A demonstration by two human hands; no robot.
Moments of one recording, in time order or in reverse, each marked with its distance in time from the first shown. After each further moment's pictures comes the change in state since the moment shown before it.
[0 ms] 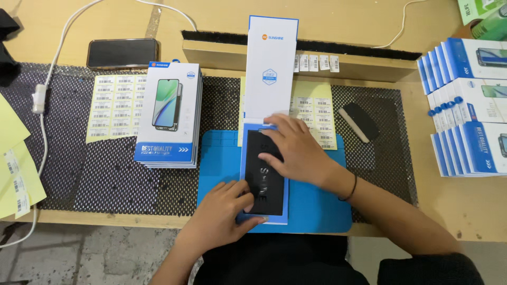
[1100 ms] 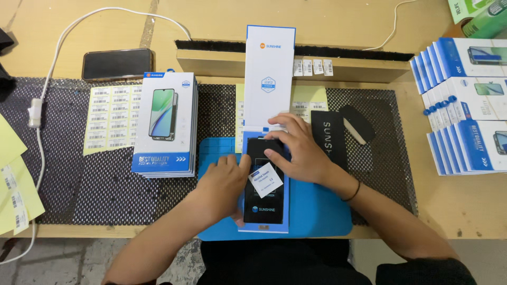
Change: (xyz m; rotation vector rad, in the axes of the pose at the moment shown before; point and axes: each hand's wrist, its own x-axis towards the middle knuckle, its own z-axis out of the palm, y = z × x) left_hand 0.064 -0.012 -0.019 0.656 -0.546 -0.192; right_hand -0.010 0.015 0.010 0.379 0.085 0.146
